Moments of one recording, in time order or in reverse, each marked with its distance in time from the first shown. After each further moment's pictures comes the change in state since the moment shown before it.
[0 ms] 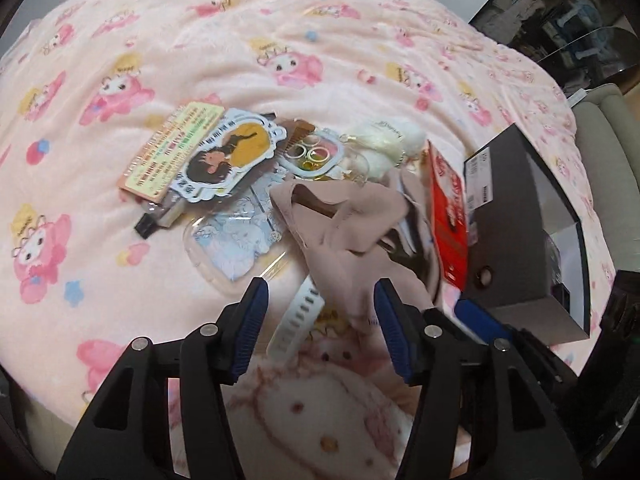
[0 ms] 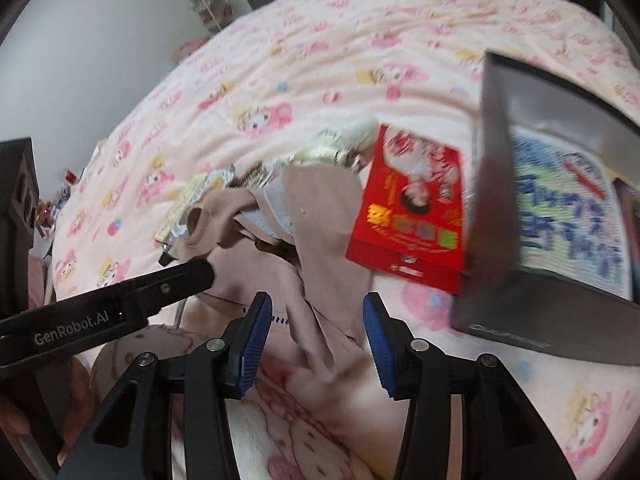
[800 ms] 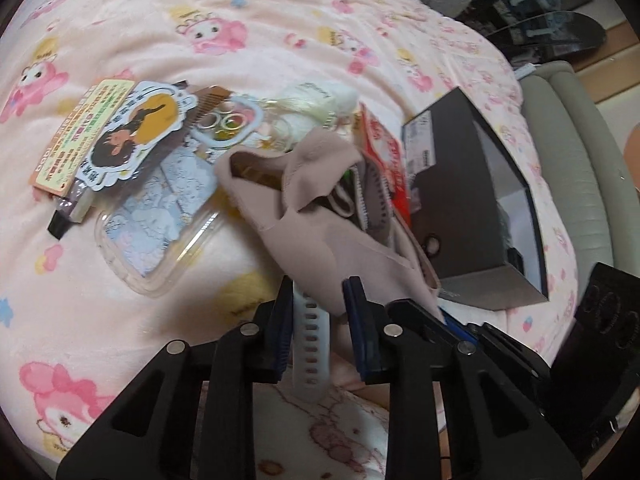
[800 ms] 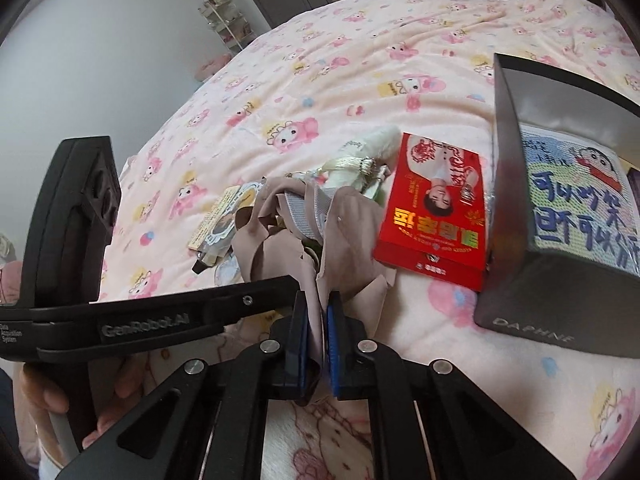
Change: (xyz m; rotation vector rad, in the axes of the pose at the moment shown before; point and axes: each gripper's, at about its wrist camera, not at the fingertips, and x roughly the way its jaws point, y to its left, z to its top) left arm 0.011 -0.016 -0.003 0.085 0.090 -0.250; right arm -0.024 -0.003 -0.014 0.009 -0.087 0.109
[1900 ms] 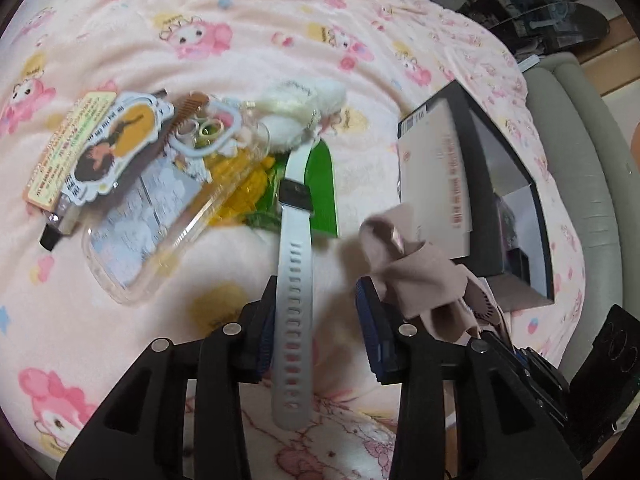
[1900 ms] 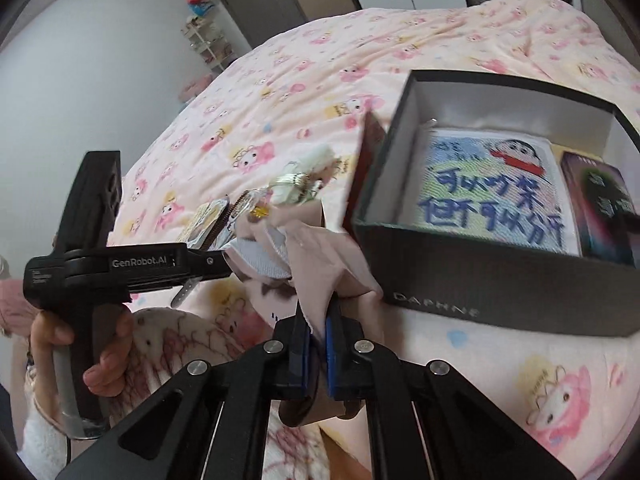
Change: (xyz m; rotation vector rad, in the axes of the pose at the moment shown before) left arm 0.021 -0.022 0.011 0.017 0.022 0.049; right arm -0.057 -0.050 -0.018 0.042 -0.061 -0.050
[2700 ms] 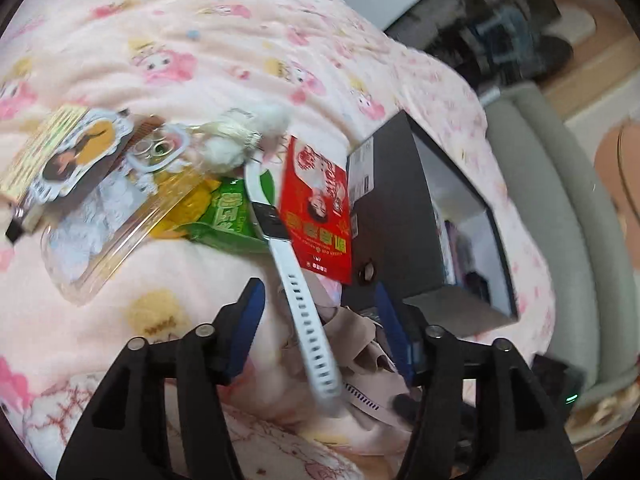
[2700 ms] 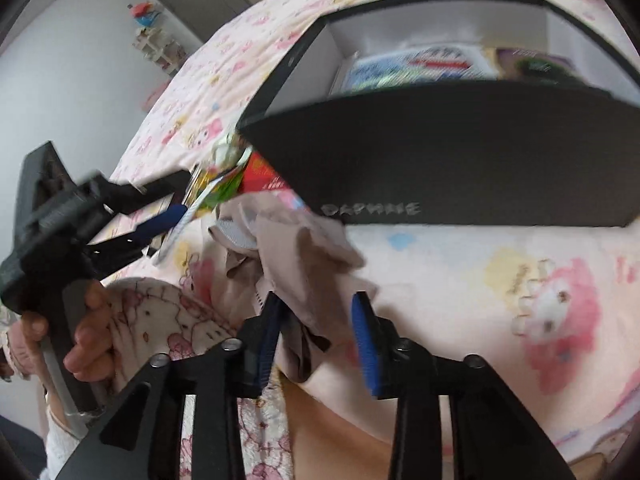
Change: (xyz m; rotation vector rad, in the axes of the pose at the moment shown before) left arm -0.014 -0.012 -0.023 -0.040 -0.174 -0.167; right arm 0.010 -0.041 -0.047 0.188 0.095 0.001
